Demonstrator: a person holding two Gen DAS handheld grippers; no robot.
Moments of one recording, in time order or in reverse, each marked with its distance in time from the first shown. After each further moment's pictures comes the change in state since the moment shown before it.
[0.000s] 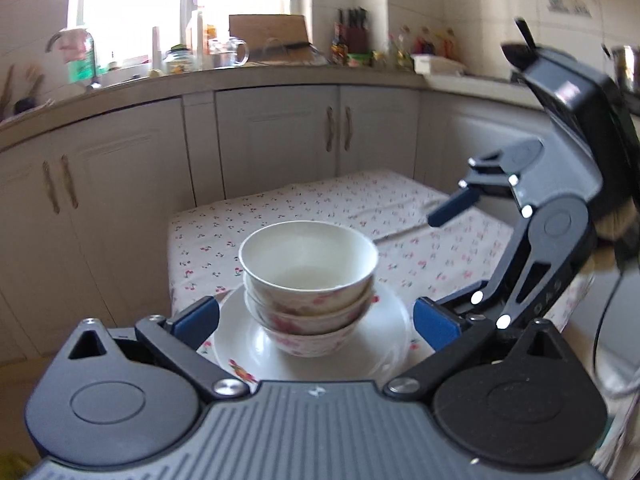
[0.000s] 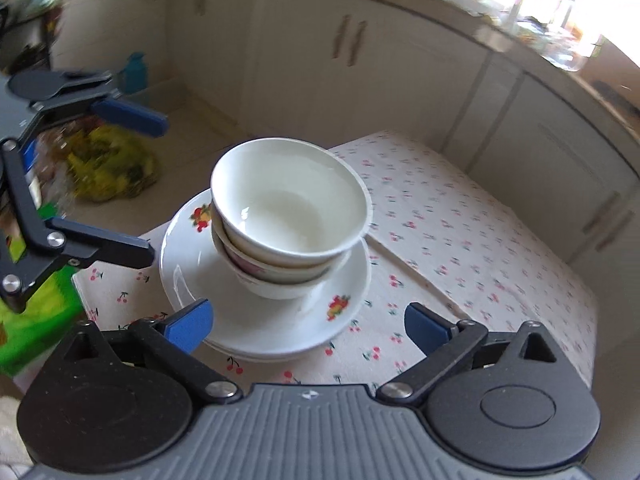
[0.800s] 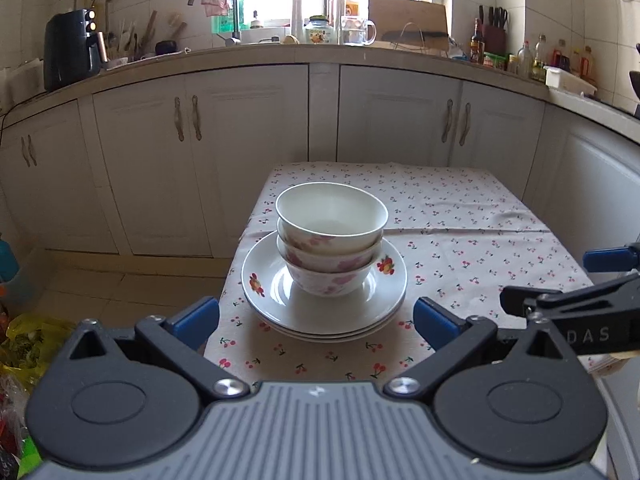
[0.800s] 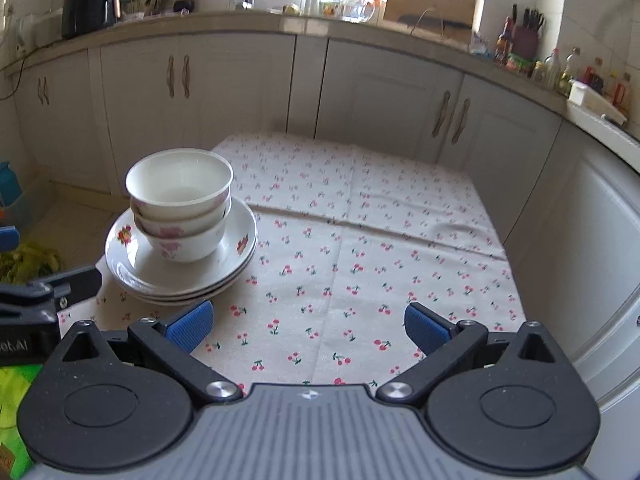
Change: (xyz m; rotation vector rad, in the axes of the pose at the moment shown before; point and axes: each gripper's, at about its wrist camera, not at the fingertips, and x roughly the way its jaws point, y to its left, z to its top) left arm -0.026 -0.091 -0.007 -0.262 0.079 0.412; right arm -0.084 0.018 -0.077 0.452 -0.080 -0.322
